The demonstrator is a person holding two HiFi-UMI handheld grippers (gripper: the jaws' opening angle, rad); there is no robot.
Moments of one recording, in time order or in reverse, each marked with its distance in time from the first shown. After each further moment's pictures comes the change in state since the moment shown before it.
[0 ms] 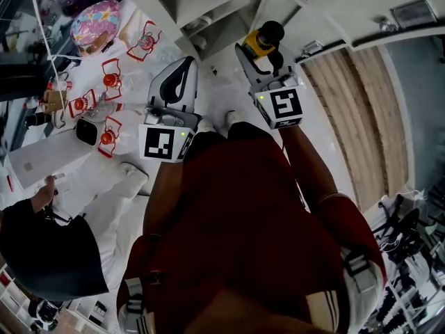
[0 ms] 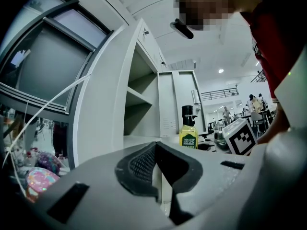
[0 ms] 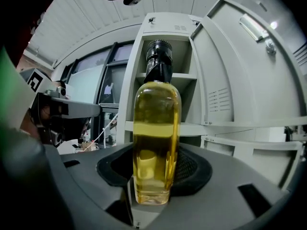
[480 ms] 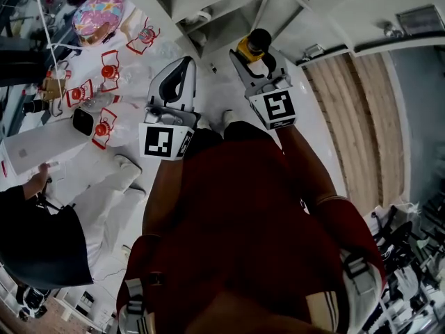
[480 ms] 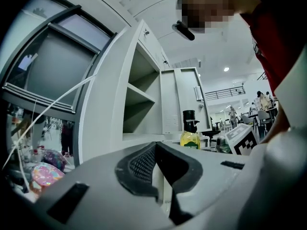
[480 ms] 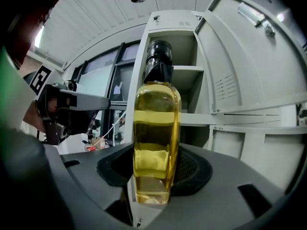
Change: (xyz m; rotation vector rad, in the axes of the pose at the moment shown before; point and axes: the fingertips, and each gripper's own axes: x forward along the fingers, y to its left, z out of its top) left arm 0.002 -0.011 -0.020 -0.010 -0.010 0.075; right arm -0.002 0.009 -0.036 -0.027 0.016 0.115
